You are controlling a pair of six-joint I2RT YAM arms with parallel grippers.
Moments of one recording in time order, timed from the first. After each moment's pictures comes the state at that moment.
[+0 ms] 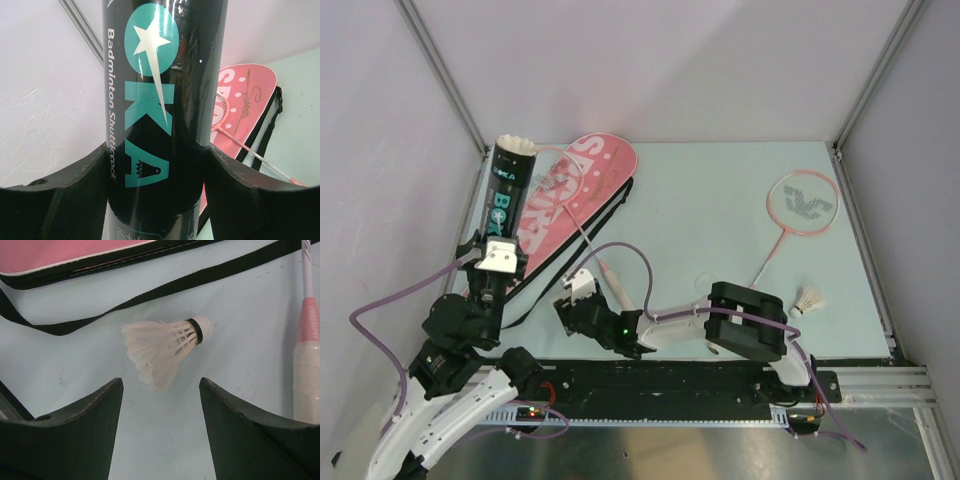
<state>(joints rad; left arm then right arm) -0.73 0.27 0.72 -0.28 -0.72 0.51 1.38 2.06 1.25 0.33 0.57 0.46</state>
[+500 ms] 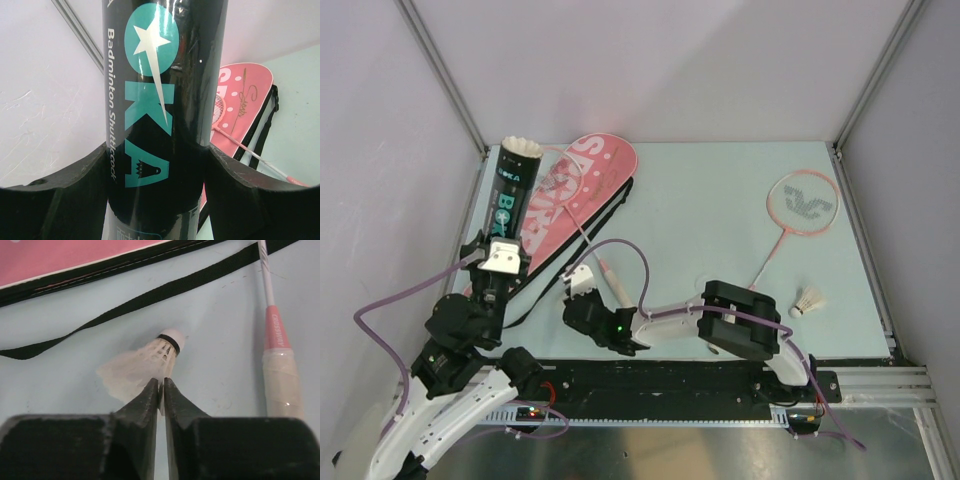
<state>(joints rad) -0.73 0.27 0.70 -0.27 -0.70 0.51 1.38 2.12 1.33 0.29 0.69 0.45</state>
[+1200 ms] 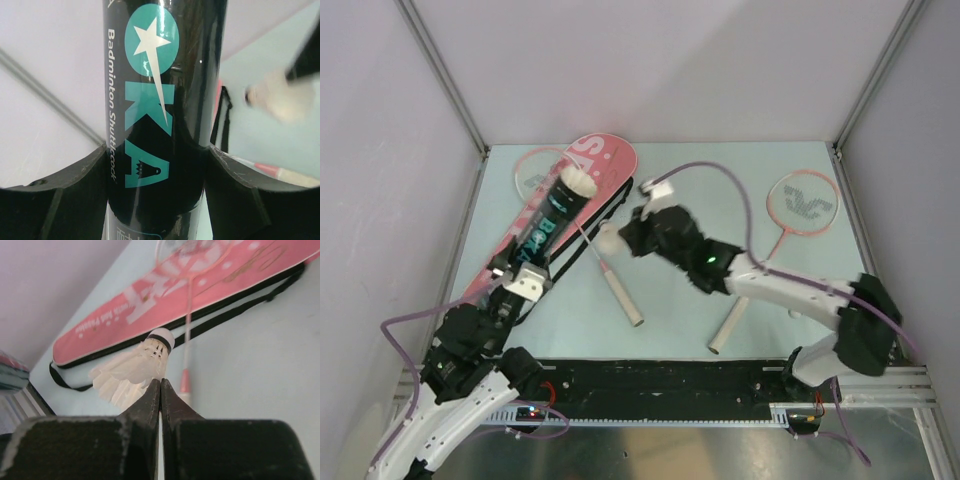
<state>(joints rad) -0.73 0.16 0.59 -0.27 -0.44 0.57 1.07 1.57 1.15 0.13 0.27 0.44</state>
